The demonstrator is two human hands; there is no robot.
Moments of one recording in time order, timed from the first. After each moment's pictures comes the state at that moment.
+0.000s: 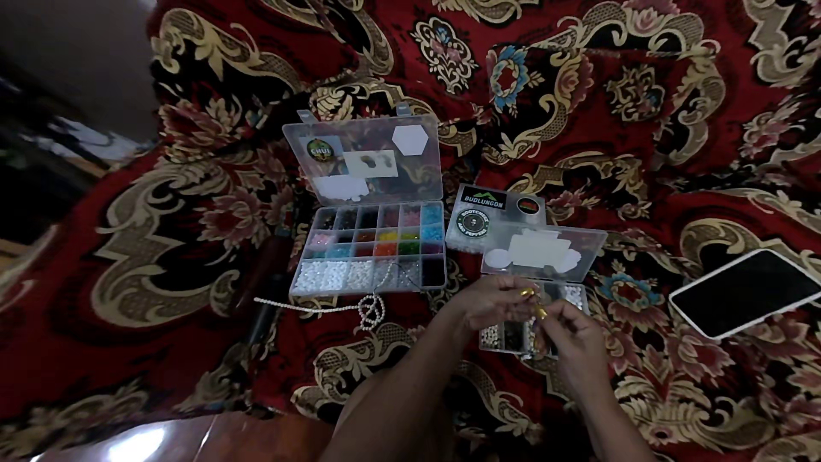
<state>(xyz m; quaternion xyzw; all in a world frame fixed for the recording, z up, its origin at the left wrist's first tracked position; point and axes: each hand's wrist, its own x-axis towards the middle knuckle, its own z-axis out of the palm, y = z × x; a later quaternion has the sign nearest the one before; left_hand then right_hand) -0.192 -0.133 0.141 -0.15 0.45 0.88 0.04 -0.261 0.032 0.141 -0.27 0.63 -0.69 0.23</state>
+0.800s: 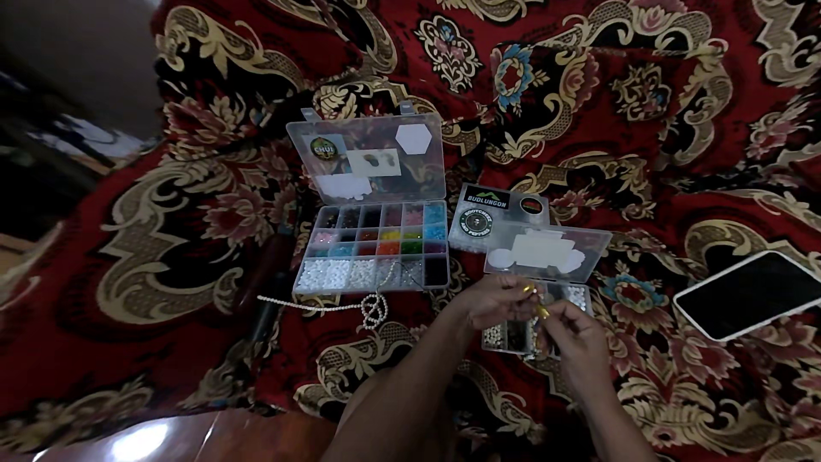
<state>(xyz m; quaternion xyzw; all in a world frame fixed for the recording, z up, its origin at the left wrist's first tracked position) -0.193 -0.135 0.137 -0.14 0.45 0.88 0.04 -0.260 0.031 0.139 -0.27 0.64 -0.68 0.22</state>
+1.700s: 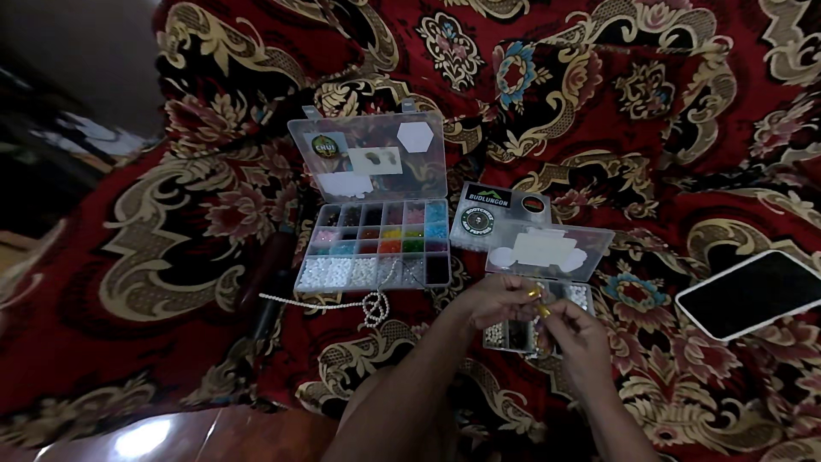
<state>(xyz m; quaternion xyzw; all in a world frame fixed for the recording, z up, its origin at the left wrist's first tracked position) -0.193 -0.133 0.143 -0.15 0.49 0.86 0.05 -0.260 0.031 0.139 -0.27 0.65 -0.68 0.22</state>
